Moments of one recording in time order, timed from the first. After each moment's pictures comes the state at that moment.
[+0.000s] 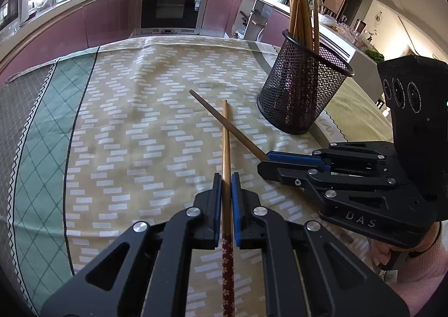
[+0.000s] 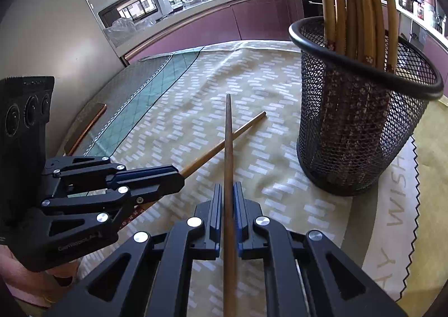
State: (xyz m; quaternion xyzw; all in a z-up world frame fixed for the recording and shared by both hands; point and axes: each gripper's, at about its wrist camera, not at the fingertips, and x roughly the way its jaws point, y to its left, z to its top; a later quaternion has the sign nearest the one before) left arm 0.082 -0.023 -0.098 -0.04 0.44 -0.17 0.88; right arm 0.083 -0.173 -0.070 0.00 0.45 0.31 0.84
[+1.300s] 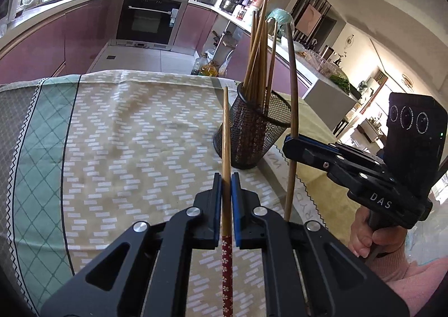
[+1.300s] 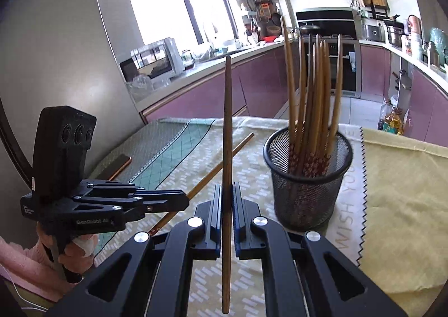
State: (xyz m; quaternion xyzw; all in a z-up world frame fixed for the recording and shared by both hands) left arm 0.075 -0.008 -0.041 -0.11 0.39 -0.25 0.88; right arm 0.048 -0.238 0.010 0.05 0.31 0.32 0.89
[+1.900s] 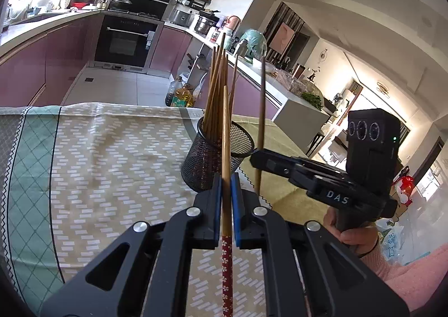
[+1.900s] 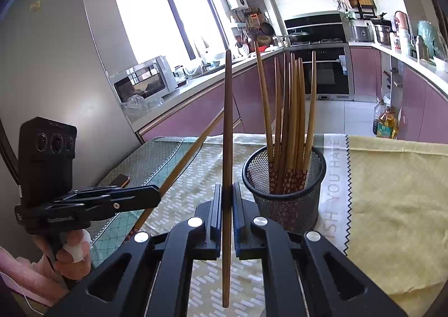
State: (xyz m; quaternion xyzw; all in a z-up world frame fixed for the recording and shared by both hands) left arm 0.058 -0.014 -0.008 -0.13 0.32 -0.31 0.89; right arm 0.054 -0.254 0.015 0.08 0.31 0.31 0.90
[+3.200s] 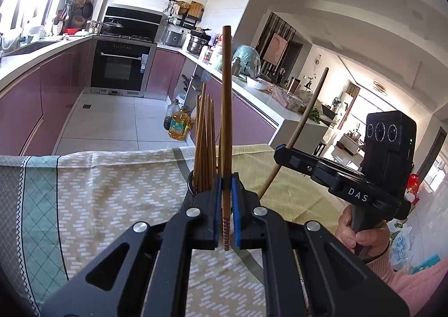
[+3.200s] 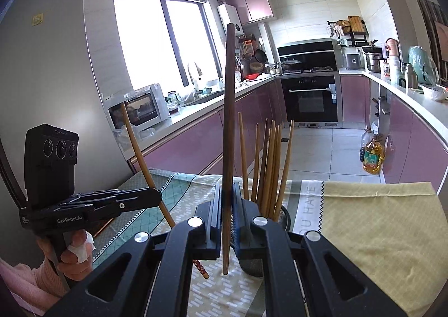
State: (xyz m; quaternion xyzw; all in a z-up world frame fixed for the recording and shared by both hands) left arm 0.086 -0.029 0.047 -0.10 0.27 -0.31 0.91; right arm 0.058 -0.282 0.082 0.07 0.23 0.27 0.93
